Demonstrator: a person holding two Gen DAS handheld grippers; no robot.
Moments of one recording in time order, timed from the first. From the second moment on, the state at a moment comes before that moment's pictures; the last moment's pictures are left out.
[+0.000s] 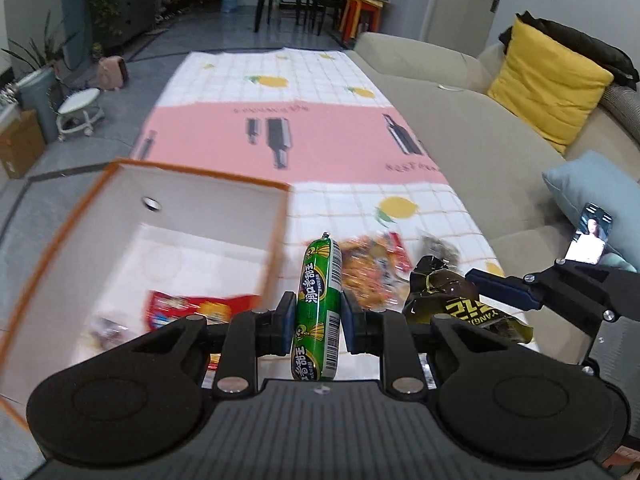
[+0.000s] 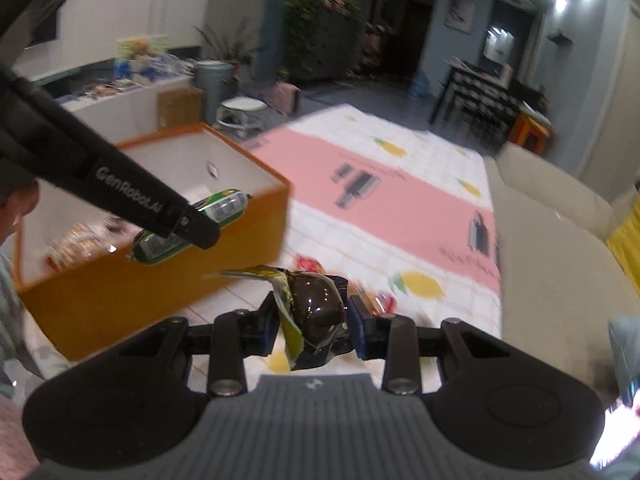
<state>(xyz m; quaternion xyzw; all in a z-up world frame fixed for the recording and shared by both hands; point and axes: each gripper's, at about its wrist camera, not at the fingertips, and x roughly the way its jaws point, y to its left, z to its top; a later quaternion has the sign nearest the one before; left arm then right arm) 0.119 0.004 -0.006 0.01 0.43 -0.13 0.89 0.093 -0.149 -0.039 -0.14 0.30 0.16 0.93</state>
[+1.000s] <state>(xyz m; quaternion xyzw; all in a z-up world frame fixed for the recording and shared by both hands) 0.196 0.107 -0.057 0.11 0.52 -0.11 0.84 0.187 0.024 -0.051 -0.41 0.28 0.32 0.81</state>
